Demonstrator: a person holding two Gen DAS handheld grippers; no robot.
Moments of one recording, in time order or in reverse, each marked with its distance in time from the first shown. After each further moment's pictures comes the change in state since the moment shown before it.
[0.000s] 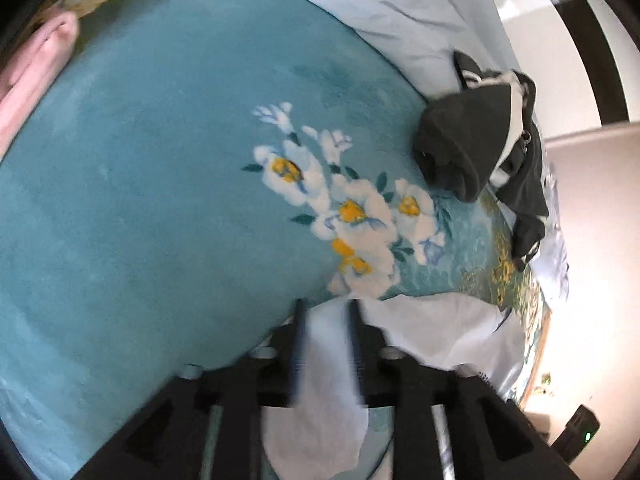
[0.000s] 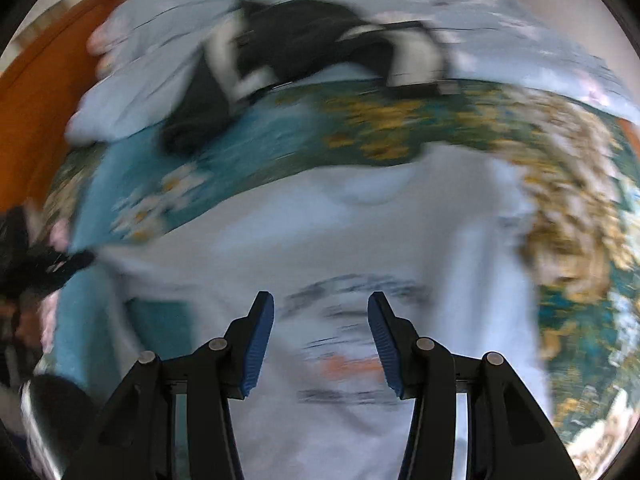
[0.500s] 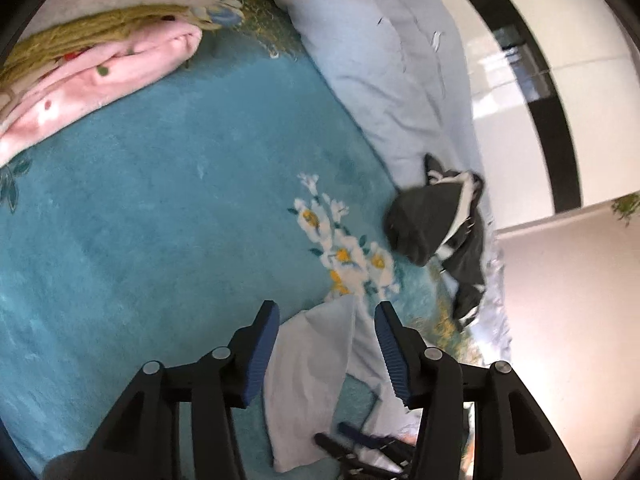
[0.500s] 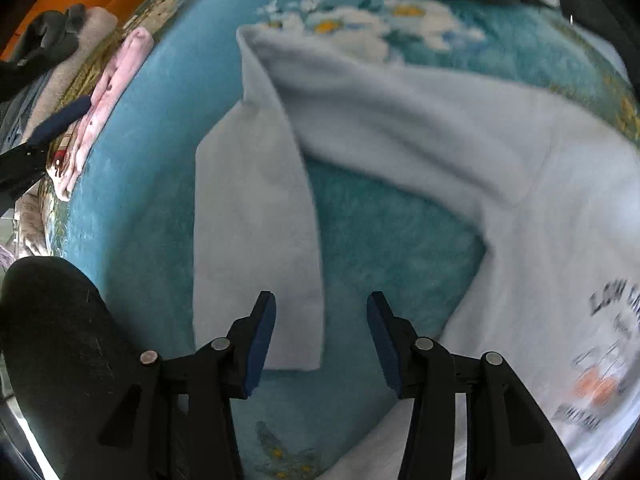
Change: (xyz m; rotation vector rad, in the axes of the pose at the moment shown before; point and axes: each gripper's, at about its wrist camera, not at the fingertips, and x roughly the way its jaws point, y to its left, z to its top) left arm -0.081 0.055 -0.056 -0.152 -0.296 -0.216; right arm 0.110 0.176 -0.058 -0.374 0.367 0.139
